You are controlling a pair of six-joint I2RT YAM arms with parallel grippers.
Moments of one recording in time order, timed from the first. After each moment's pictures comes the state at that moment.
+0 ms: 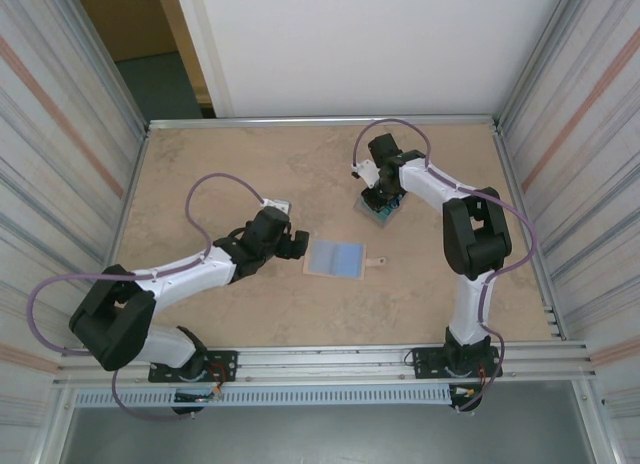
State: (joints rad) left arm -0.72 1.38 0.72 -0.13 -0.30 -0.35; right arm 0.37 1.98 1.50 -0.74 -0.03 -0.35
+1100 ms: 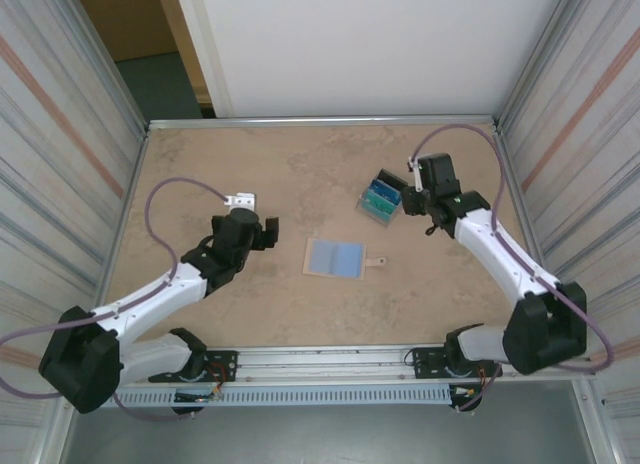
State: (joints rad) left arm -0.62 1.11 0.60 -0.10 -0.51 -0.28; right arm 0.30 1.27 0.99 -0.53 0.24 0.01
